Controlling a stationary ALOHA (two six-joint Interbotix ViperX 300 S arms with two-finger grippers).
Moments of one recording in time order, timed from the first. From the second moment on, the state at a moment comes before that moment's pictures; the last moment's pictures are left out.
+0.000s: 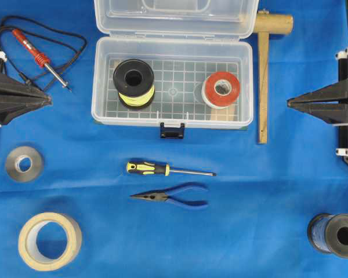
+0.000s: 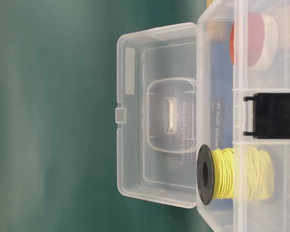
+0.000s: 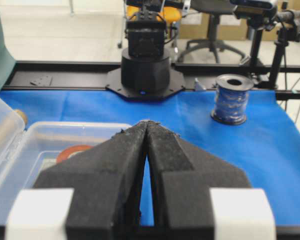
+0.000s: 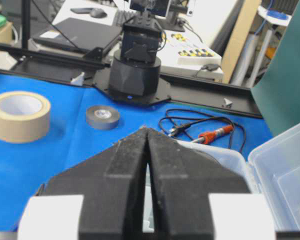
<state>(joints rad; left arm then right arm) 0.00 -0.97 1.18 0.00 -0.29 0.00 0.00 -0.96 1.19 0.00 -0.29 0.00</state>
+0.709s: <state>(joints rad) 0.26 -0.76 0.87 -0.03 -0.09 0.08 -0.01 -0.95 1.16 0.00 -0.22 0.00</state>
